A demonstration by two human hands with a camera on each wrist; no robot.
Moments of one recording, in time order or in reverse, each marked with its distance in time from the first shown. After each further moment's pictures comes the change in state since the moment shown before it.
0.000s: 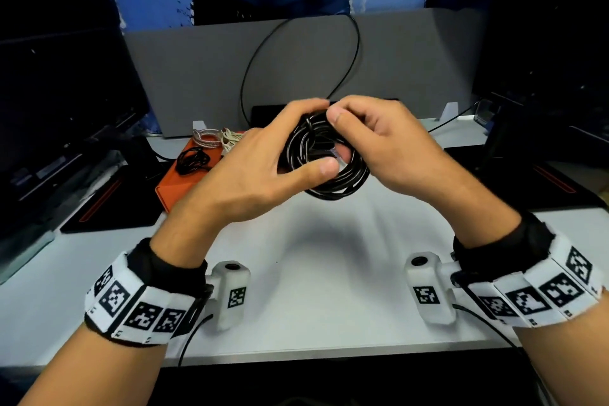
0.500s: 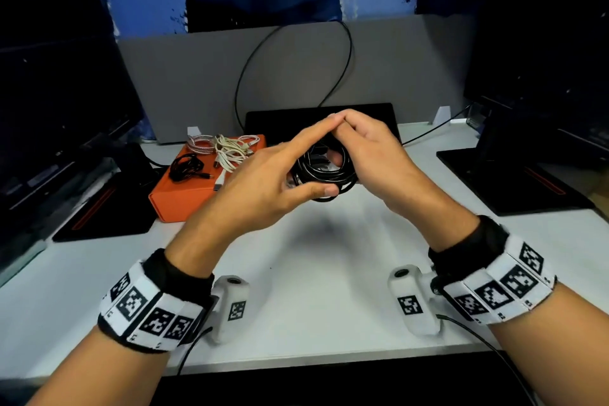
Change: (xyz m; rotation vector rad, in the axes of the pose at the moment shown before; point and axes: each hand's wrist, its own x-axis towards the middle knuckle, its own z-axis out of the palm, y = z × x) left_hand 0.009 -0.014 0.021 0.102 -0.060 -0.013; right_hand 0.007 0.025 0.017 0.208 0.113 0.236
